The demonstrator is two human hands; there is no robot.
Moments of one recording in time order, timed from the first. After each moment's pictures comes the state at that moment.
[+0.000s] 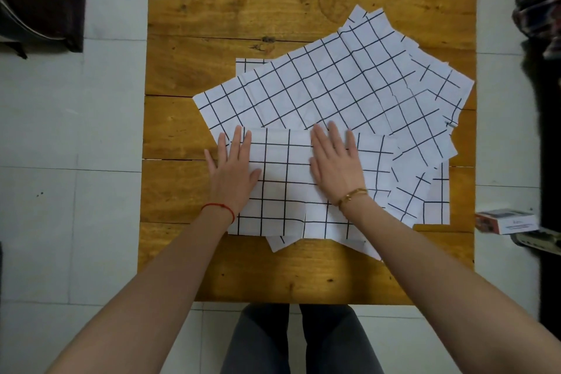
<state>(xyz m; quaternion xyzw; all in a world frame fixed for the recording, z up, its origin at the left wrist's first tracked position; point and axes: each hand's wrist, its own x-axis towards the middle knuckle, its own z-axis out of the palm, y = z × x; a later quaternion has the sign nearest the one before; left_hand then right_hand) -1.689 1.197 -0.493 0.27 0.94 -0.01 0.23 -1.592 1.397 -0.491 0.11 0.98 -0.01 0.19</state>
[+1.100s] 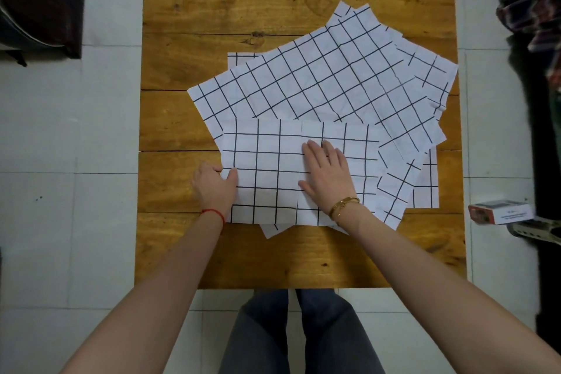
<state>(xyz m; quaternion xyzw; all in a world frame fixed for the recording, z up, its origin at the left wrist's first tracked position) -1.659 1.175 -0.484 -0.12 0.92 0.27 0.24 -1.548 1.372 -0.481 0.13 0.97 -0.10 0.20</state>
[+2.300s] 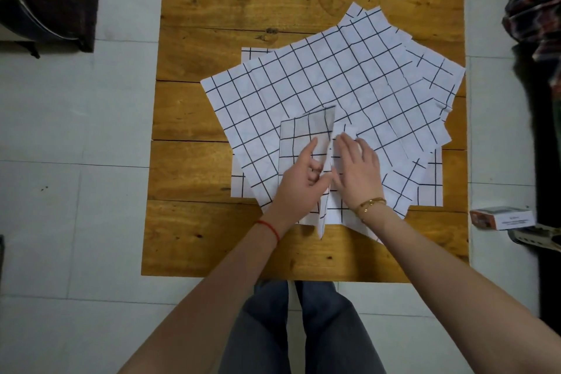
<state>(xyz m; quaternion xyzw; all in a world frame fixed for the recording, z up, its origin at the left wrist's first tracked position) -1.590 1.255 -0.412 0.11 0.74 0.52 0.40 -1.525 1.392 -0.467 0.20 0.97 -0.11 0.13</state>
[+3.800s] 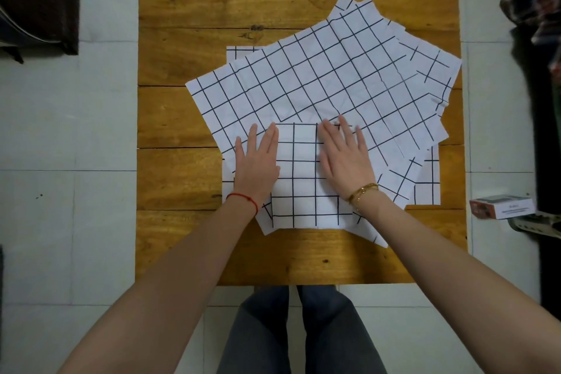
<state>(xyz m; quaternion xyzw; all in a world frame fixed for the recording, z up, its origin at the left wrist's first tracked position) -1.649 1.234 -0.484 0.37 0.91 -0.05 0.20 -1.552 1.405 -0.470 0.14 0.98 -0.09 0.14</state>
